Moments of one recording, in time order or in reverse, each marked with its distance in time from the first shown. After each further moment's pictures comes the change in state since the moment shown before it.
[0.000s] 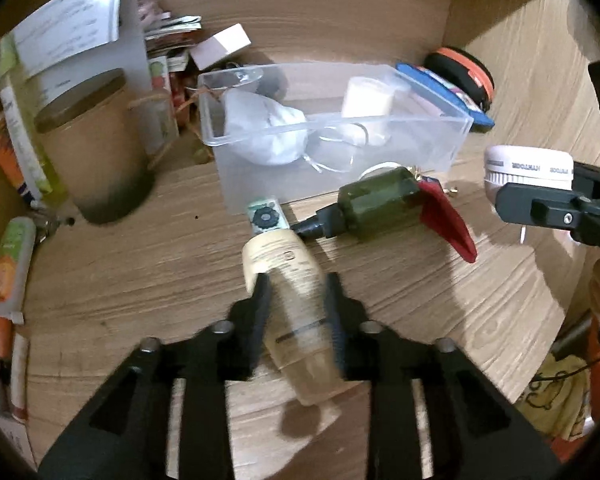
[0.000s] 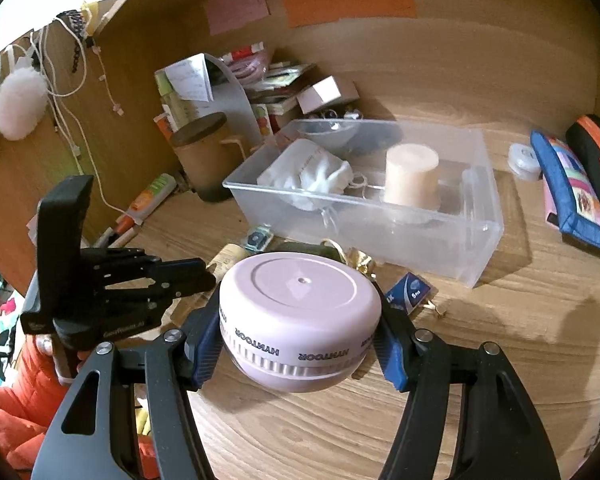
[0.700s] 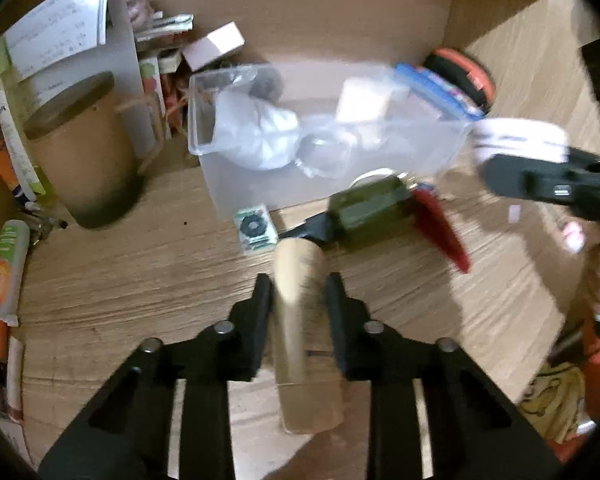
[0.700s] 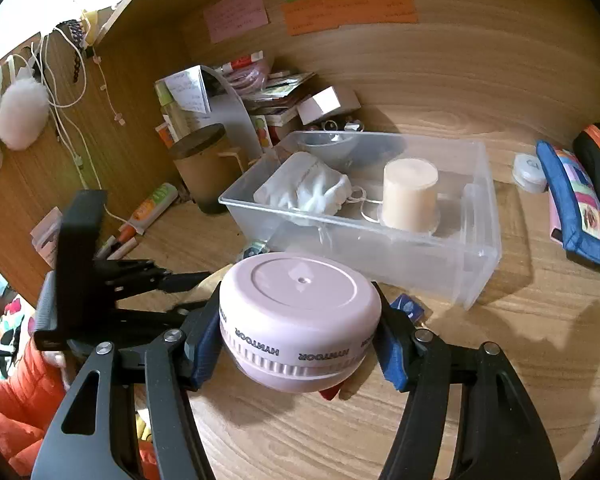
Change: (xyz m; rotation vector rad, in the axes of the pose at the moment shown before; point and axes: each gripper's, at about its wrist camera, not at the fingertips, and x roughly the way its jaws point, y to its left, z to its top) left arm -0.011 0.003 0.002 -0.024 -0.007 -0.030; right arm 0.000 -0.010 0.014 -0.014 -0.019 0.033
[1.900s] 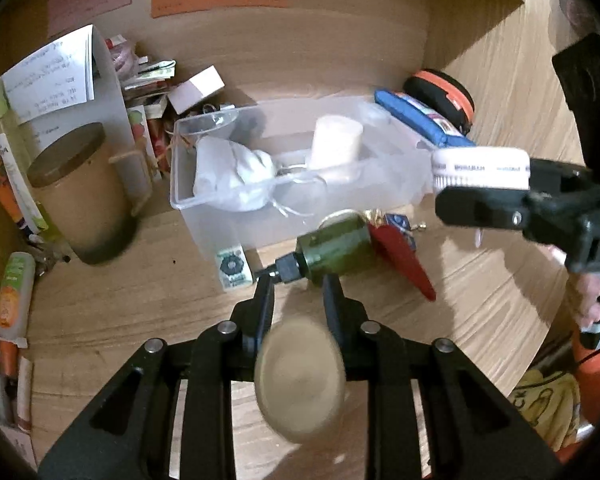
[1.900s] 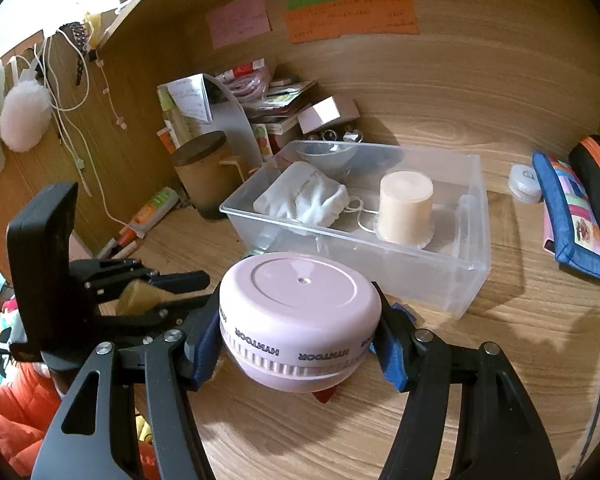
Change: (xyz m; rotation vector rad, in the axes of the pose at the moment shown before) left arm -0.011 -0.025 0.017 0.041 -0.084 0.007; right arm -0.007 0.001 0.004 -0.012 -0.012 -0.008
